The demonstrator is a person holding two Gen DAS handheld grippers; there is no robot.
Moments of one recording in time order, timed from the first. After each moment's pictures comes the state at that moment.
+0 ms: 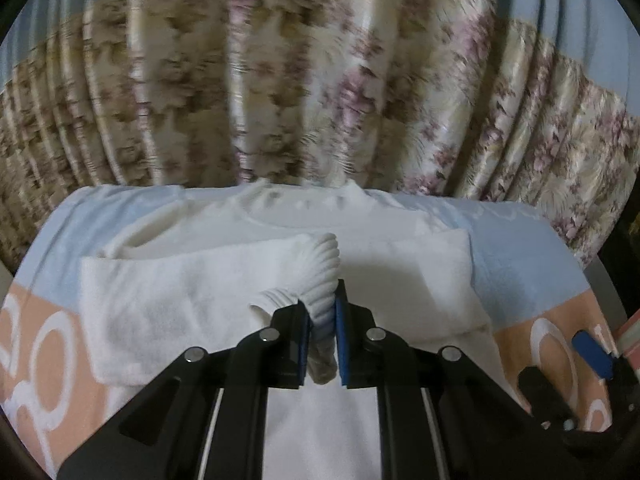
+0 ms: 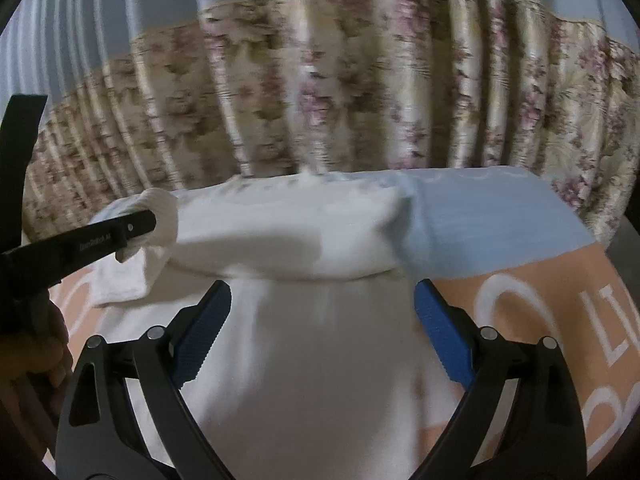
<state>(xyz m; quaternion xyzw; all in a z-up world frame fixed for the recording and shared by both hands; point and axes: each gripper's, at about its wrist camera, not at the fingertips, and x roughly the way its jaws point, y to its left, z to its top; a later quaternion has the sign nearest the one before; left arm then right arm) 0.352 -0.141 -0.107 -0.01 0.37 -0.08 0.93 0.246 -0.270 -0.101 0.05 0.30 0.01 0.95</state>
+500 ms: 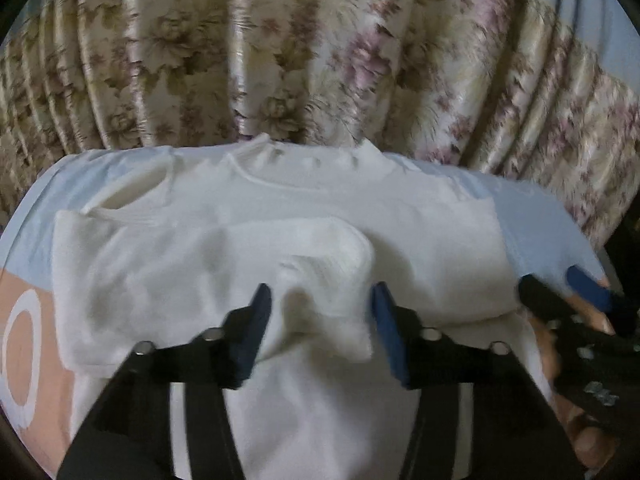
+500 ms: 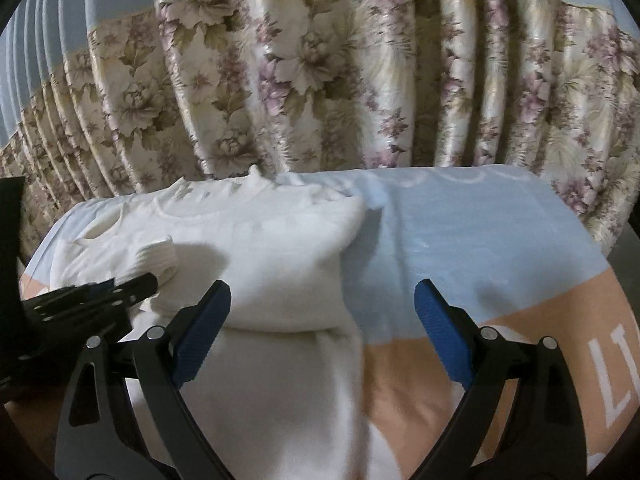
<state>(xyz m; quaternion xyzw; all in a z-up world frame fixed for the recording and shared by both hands) 0.357 -0.108 -0.146 -0.04 0.40 -0.09 0.91 0.324 -0.300 -0.127 0.05 0.33 0.01 0.94</state>
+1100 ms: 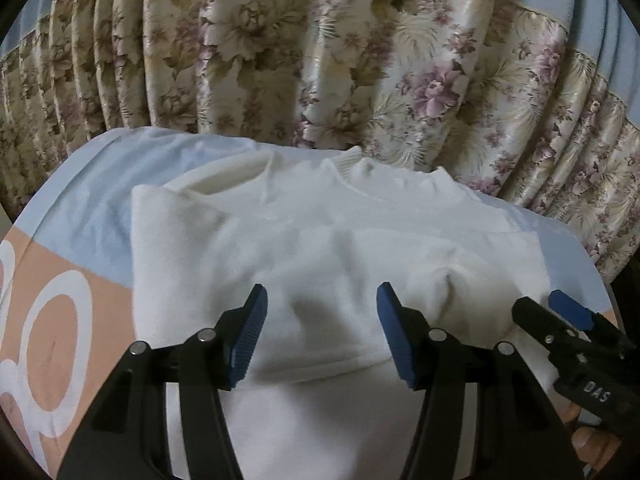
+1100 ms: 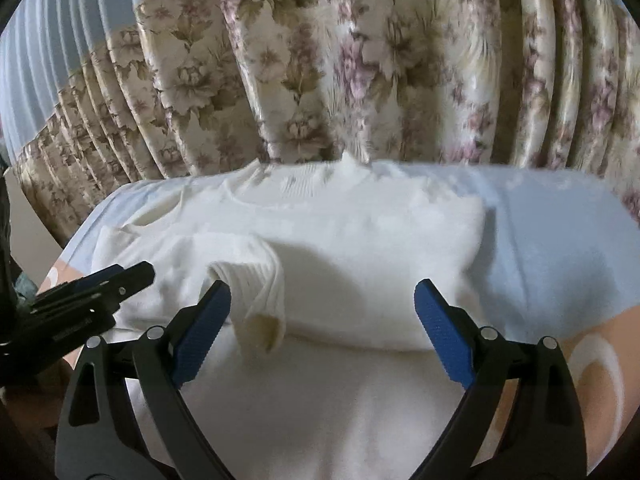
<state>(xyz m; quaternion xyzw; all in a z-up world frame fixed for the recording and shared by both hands) 0.354 -0.024 -0.146 -0.07 0.39 -0.04 0.92 0.351 -0.234 -0.136 0.06 0.35 0.09 0.93</state>
